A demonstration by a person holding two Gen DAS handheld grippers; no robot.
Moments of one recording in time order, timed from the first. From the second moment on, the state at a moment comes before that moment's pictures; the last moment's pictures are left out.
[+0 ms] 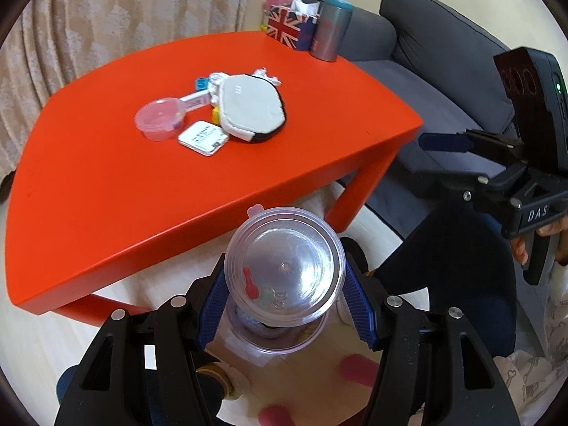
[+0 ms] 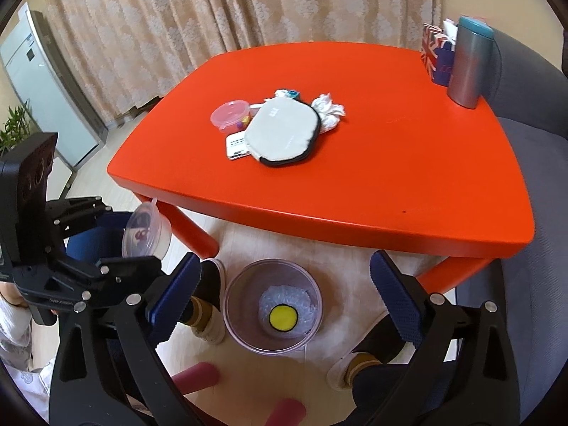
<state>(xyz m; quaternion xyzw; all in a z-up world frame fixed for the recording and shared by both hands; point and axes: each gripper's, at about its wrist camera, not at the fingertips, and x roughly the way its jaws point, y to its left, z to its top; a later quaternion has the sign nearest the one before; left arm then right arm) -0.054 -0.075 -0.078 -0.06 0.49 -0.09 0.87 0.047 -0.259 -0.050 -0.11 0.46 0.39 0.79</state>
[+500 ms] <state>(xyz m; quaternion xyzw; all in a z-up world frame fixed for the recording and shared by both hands) -0.044 -0.079 -0.082 -0.07 0.48 -0.09 0.87 0.055 -0.273 -0.048 -0.10 0.45 0.37 0.80</state>
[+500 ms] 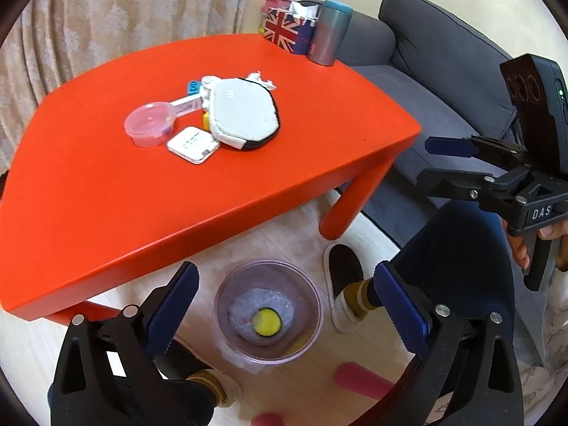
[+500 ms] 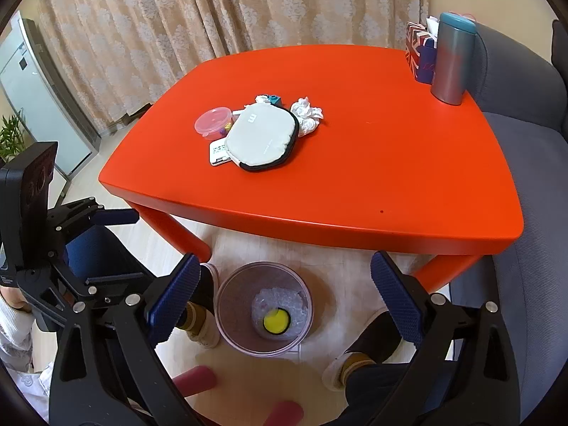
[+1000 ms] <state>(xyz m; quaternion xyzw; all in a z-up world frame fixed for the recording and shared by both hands) -0.043 -0.055 -0.071 -0.08 0.45 -0.05 0.89 0.060 -0.253 -0.043 -0.11 0.45 0.38 0.80</state>
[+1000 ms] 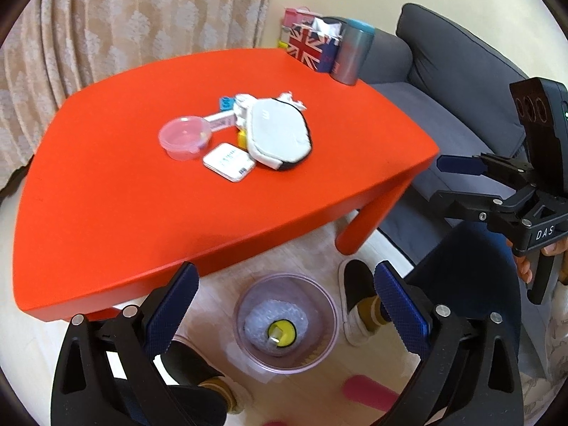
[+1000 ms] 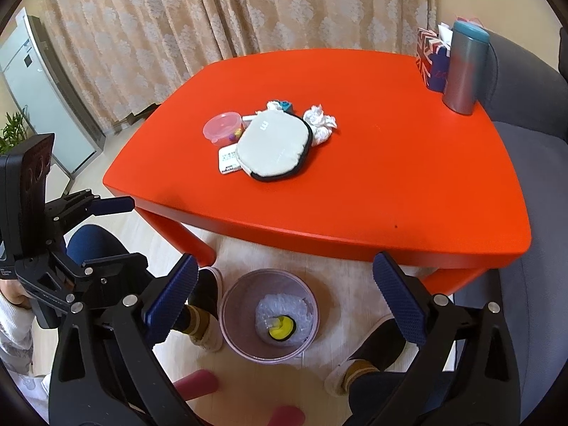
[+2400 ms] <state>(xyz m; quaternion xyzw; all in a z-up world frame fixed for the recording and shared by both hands) -0.029 0.004 -0.061 -0.10 0.42 -0.01 0.90 0.176 -0.116 -0.101 -0.05 0.56 0.32 0.76</state>
